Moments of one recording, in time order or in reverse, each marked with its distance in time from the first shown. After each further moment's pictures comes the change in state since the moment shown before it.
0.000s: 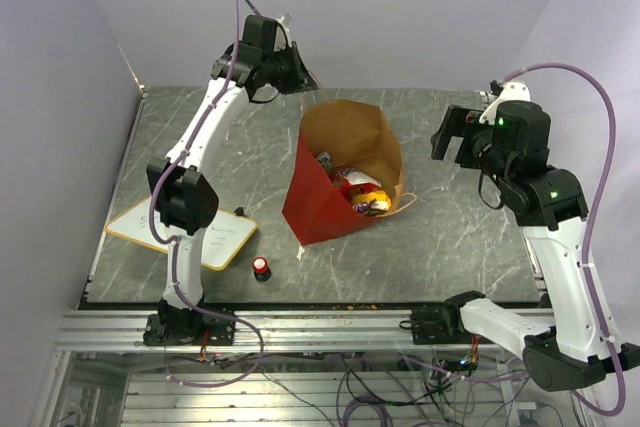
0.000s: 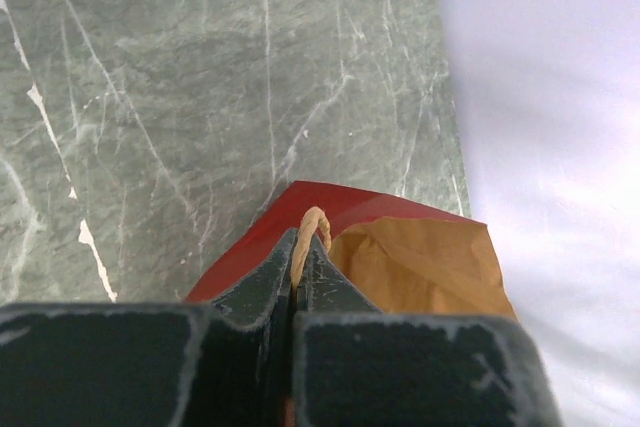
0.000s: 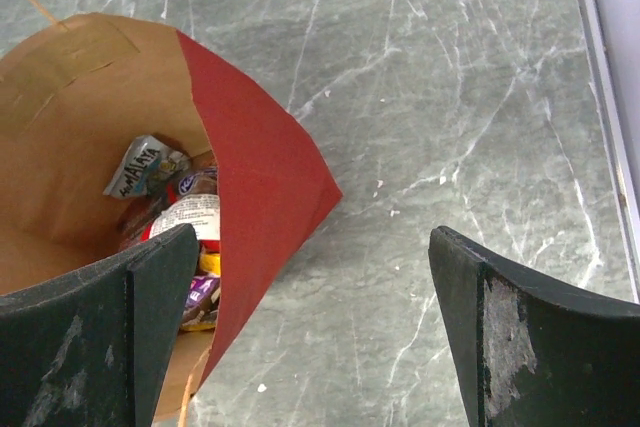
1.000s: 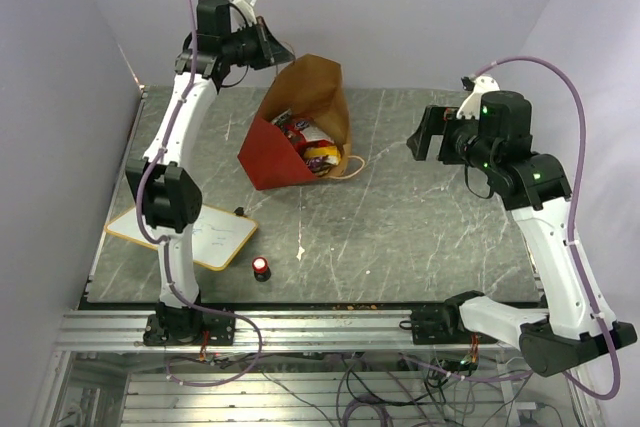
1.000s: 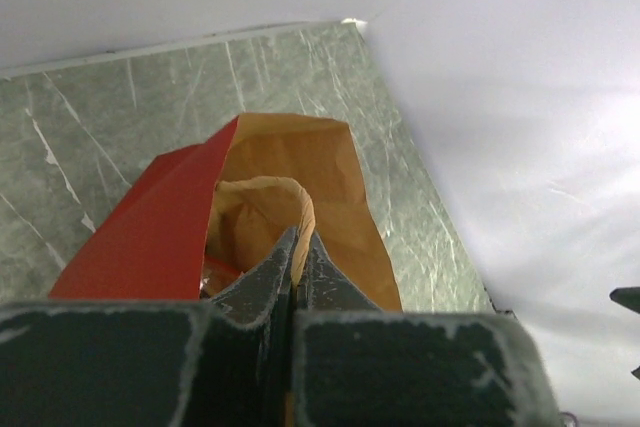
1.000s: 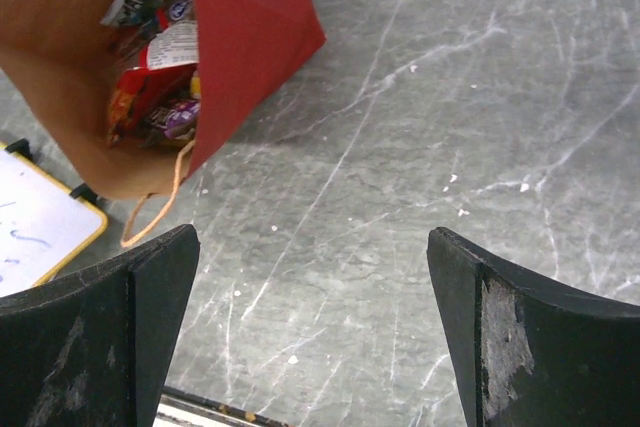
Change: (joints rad) left arm 0.167 -0.019 0.003 0.224 0.266 0.081; right arm 0.003 0.080 0.000 0.030 -0.224 -0.027
